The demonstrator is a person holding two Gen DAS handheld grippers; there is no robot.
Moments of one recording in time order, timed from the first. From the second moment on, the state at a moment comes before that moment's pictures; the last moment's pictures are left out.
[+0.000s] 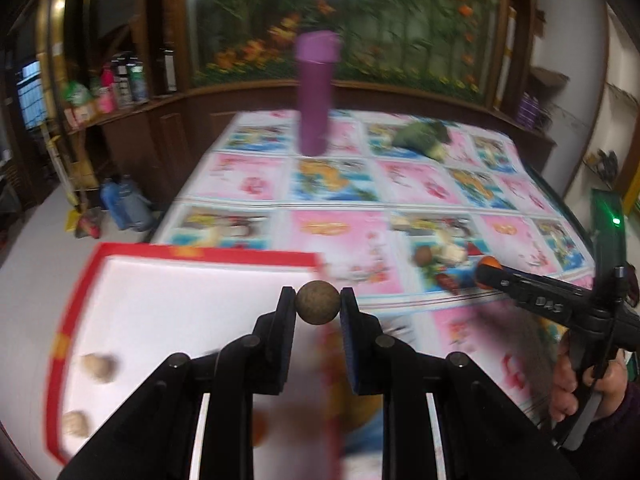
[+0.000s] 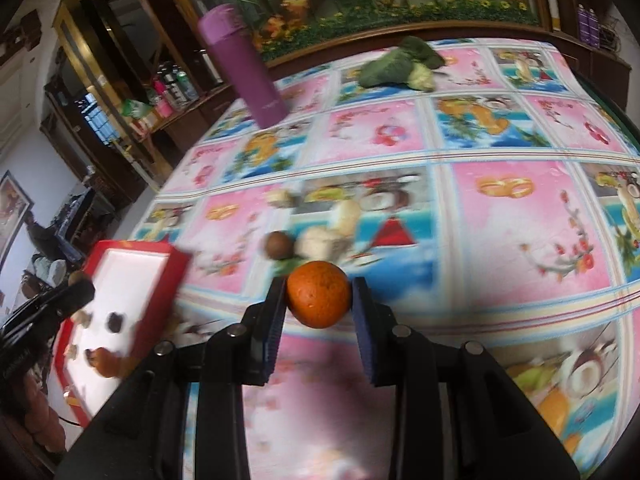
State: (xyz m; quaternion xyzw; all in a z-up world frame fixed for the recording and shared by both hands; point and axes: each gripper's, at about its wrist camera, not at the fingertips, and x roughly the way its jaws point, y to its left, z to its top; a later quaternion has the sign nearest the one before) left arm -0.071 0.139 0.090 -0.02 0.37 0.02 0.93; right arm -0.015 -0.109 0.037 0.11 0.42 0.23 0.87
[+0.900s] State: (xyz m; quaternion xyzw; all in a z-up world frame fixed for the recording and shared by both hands) left arm -0.156 0.274 0.051 -0.06 0.39 0.14 0.91; right arm -0.156 0.116 0.044 -0.06 0.43 0.43 0.79
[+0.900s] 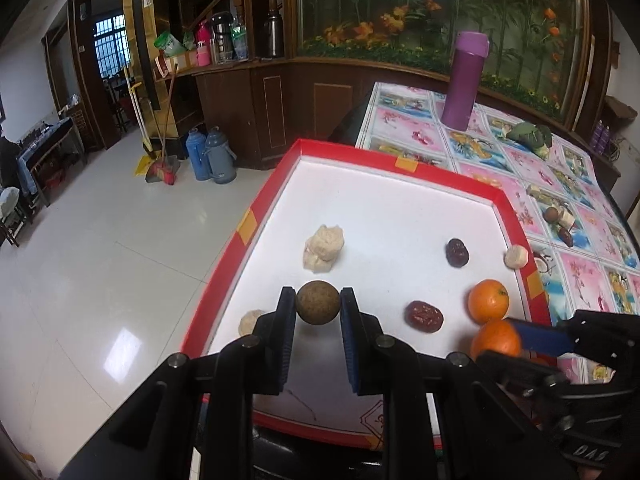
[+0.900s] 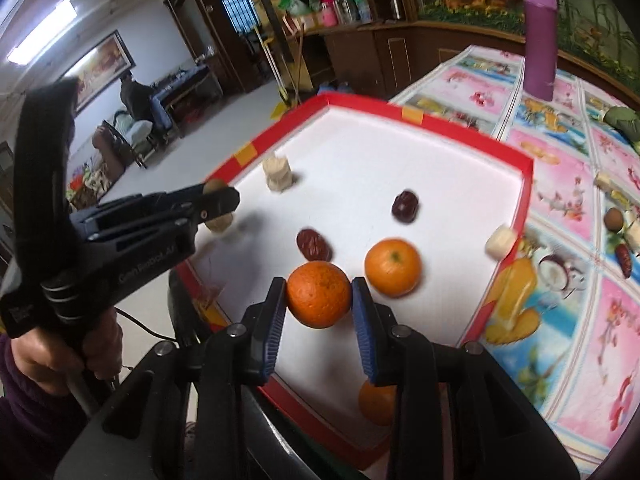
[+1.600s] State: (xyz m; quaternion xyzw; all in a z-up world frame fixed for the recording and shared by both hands) left arm -0.155 0.272 0.035 -0.02 0.43 0.19 0.88; right arm -0.163 0.116 0.035 -0.08 0.44 0.43 0.78
